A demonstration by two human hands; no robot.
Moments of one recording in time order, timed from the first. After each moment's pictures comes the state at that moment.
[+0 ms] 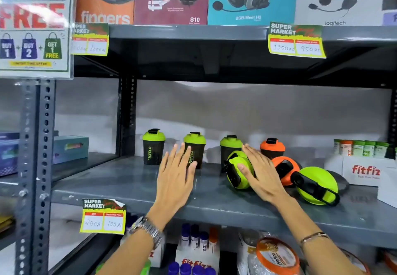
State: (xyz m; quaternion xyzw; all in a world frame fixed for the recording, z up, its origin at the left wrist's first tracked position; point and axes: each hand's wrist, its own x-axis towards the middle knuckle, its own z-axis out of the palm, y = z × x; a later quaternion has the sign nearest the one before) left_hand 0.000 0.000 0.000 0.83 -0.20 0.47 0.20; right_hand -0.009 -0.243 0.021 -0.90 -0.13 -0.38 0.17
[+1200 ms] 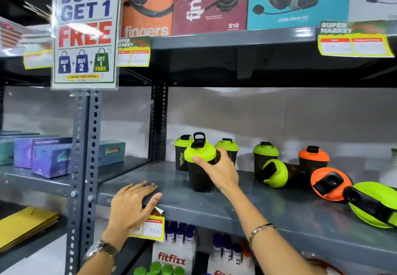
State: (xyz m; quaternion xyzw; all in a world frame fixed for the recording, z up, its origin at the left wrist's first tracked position) left_hand -0.002 0.174 -0.044 0.88 -0.09 0.45 0.15; right_hand 0.035 -0.052 0.040 -0.83 -0.07 -0.28 0.49
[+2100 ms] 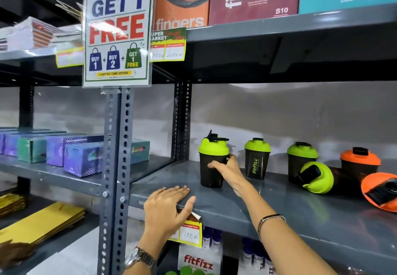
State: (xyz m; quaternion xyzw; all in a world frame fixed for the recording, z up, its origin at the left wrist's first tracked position) left_hand 0.009 0.180 -0.052 0.85 -0.11 0.48 0.18; right_hand 0.097 0.009 0.030 -0.79 -0.09 -0.12 0.60
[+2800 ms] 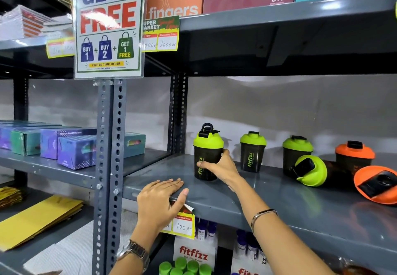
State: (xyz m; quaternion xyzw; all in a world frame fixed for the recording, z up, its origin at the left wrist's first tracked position) left_hand 0.011 0.179 -0.055 0.84 -0.10 0.50 0.18; right_hand 0.094 0.010 0.025 -0.83 -0.10 -0.15 0.53
